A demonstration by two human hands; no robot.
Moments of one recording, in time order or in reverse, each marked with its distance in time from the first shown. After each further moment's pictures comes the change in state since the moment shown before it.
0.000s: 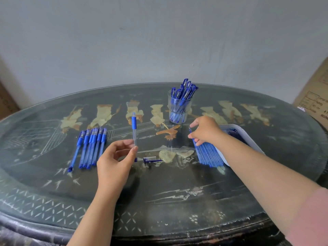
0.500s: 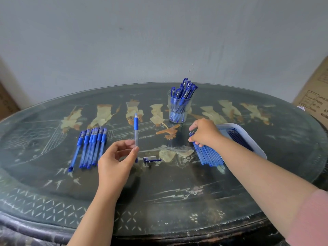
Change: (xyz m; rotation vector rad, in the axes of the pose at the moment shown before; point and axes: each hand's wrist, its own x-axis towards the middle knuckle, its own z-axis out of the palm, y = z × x) left_hand 0.001 -0.002 0.000 0.018 -0.024 -0.009; right_hand -0.005 0.006 0.006 -0.183 0.032 -0.049
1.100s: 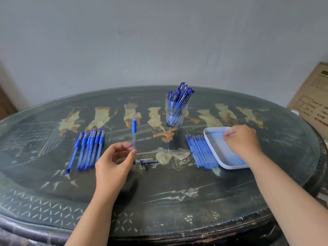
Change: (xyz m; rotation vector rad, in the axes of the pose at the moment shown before) left_hand -0.004 0.003 0.001 0.004 0.001 0.054; right_hand -0.028 0.079 -0.039 -0.010 0.412 0.124
